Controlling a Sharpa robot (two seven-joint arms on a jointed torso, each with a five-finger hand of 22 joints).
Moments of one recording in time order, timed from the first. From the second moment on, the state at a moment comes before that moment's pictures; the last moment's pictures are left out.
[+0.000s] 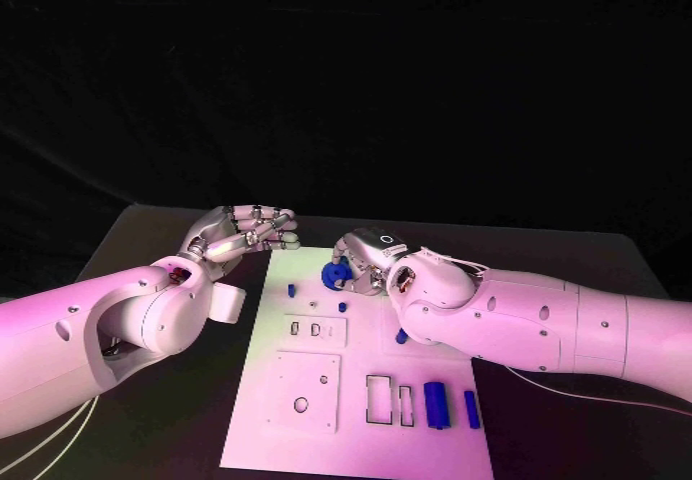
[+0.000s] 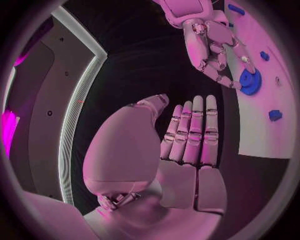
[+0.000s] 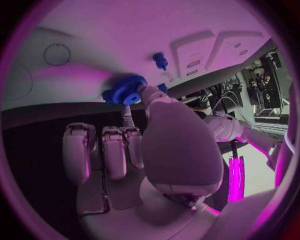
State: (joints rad) left arm 1.22 -0.94 -0.01 1.64 -0.08 -0.32 0.39; left_hand 1.44 -0.19 0.43 0.22 0.23 0.89 0.22 0.26 0.16 1.09 0.16 0.08 0.07 1.03 0.12 0.33 0.25 0.18 0.92 0.22 0.35 0.12; right arm 1.25 -0.53 -0.15 1.41 -1.64 -0.48 -0.33; right_hand 1.43 -0.24 0.31 0.29 0.26 0.96 0.14 0.23 0.39 1.47 0.05 1.52 1.31 1.47 -0.02 1.56 1.31 0.05 1.46 0.09 1.46 1.31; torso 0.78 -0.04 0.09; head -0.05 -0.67
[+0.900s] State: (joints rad) left arm 1.22 -0.94 -0.01 1.64 -0.08 -0.32 0.39; left_hand 1.44 -0.19 0.43 0.22 0.23 0.89 0.22 0.26 0.16 1.09 0.16 0.08 0.07 1.03 0.12 0.33 0.25 0.18 0.92 0.22 0.35 0.11; right arm 1.26 -0.54 -0.15 1.41 -1.58 -0.44 -0.32; right_hand 1.23 -0.18 0.17 0.30 0.26 0.92 0.15 0.18 0.38 1.47 0.07 1.51 1.31 1.47 0.00 1.56 1.31 0.05 1.47 0.10 1.45 1.31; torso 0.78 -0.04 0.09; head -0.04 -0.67
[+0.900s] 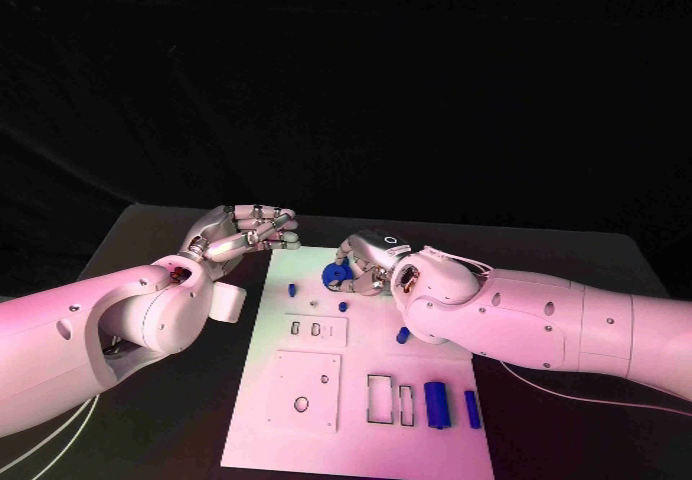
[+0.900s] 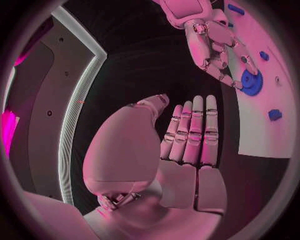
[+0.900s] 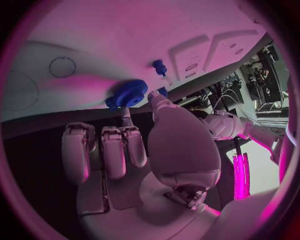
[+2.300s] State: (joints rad) left arm 1.22 -0.94 -0.01 1.63 -0.08 -0.31 0.39; left_hand 1.44 -0.19 0.43 0.22 0.23 0.89 0.22 0.26 0.16 1.09 0.16 0.08 0.07 1.03 0.12 0.33 0.25 0.18 0.92 0.22 0.35 0.11; right arm 1.29 -0.85 -0.15 1.61 -1.49 -0.51 -0.25; right_hand 1.31 -0.19 0.19 0.28 0.26 0.94 0.14 0.18 0.39 1.47 0.07 1.51 1.31 1.47 0.00 1.56 1.31 0.05 1.47 0.10 1.44 1.31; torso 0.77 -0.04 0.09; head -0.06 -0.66
